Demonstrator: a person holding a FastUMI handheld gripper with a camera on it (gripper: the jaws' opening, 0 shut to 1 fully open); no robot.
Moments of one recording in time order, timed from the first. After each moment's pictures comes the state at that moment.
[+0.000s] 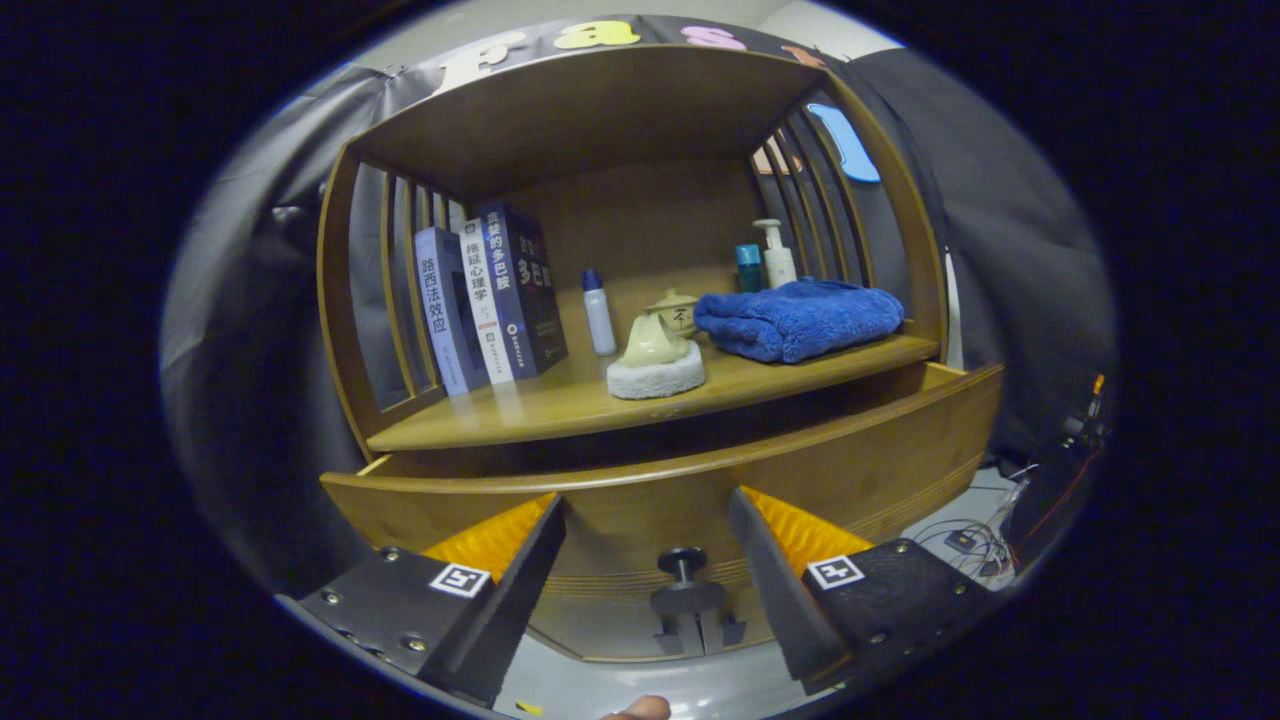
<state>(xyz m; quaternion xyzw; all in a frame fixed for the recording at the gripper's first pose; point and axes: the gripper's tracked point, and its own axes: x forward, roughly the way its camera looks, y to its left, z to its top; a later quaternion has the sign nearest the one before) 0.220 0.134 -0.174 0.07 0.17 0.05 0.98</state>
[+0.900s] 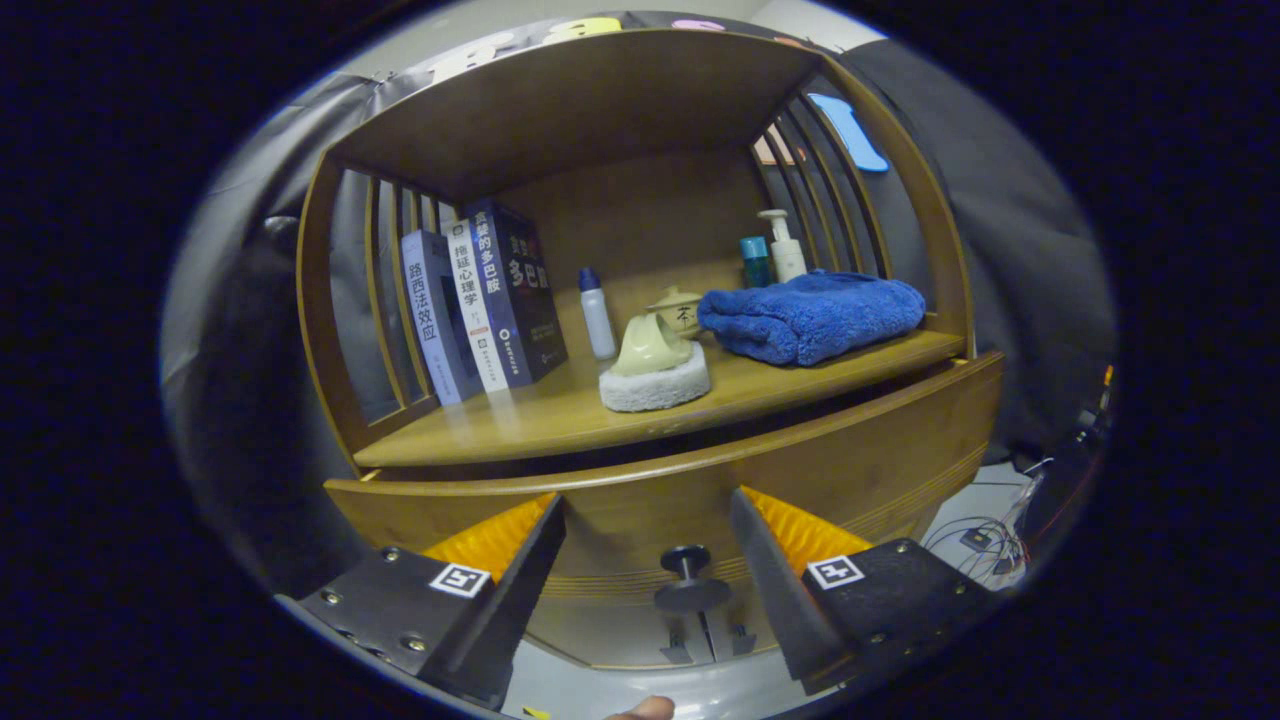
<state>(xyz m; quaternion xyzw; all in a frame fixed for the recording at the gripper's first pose) 0.249 0.137 -0.180 0.08 0.17 0.06 0.98</state>
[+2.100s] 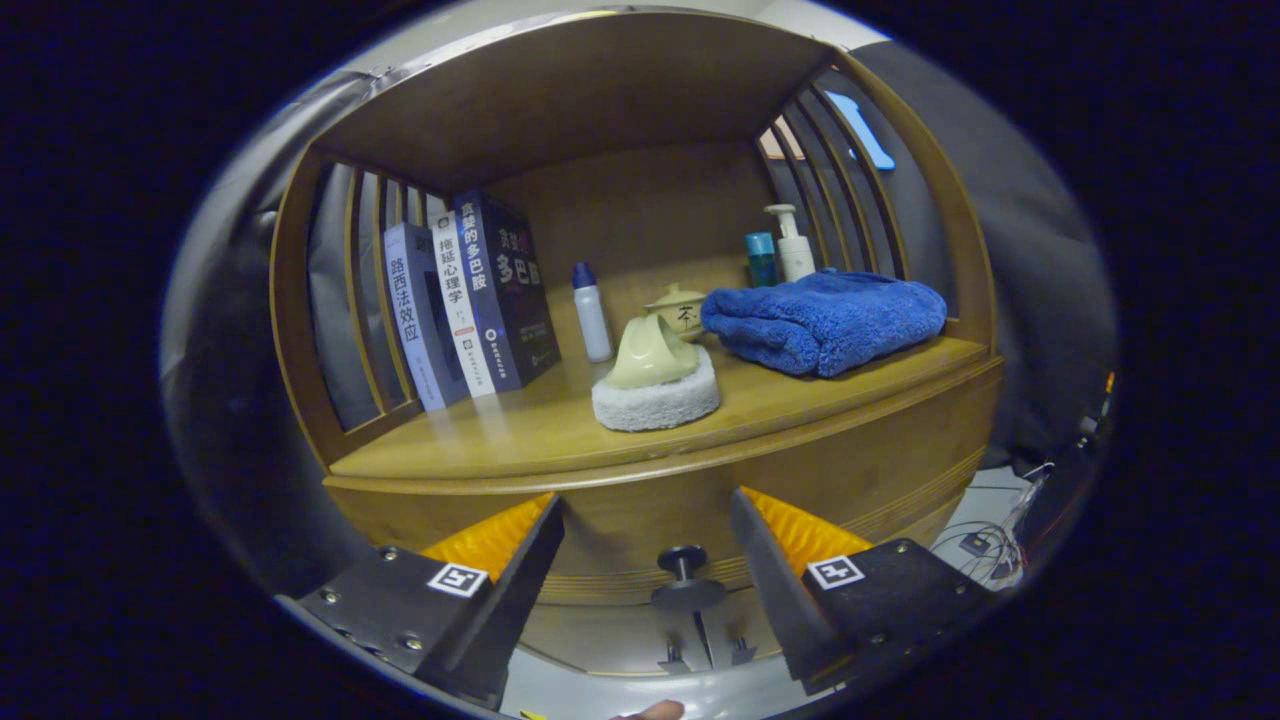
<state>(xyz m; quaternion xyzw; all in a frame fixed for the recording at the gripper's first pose) 0.276 0.139 -0.179 0.07 0.18 0.06 0.98</state>
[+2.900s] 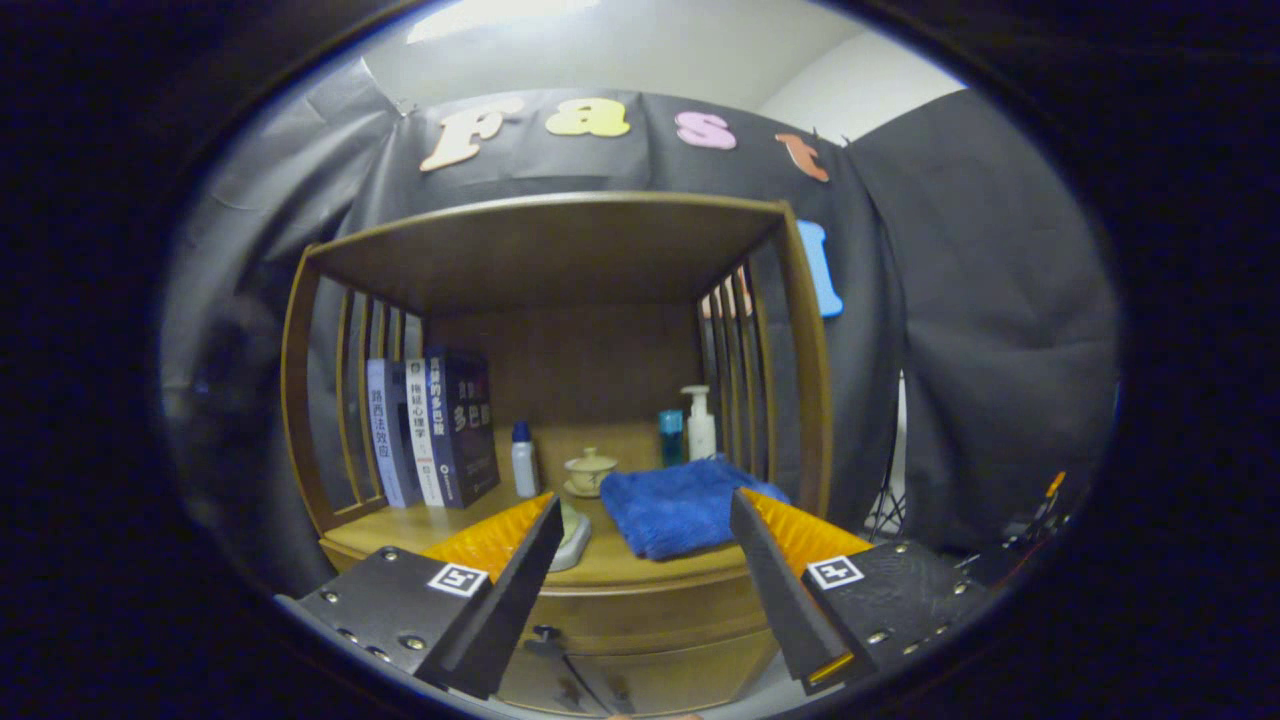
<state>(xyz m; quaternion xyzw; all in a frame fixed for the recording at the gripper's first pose) 0.242 0.006 -0.001 0.01 -0.01 0.01 1.00</state>
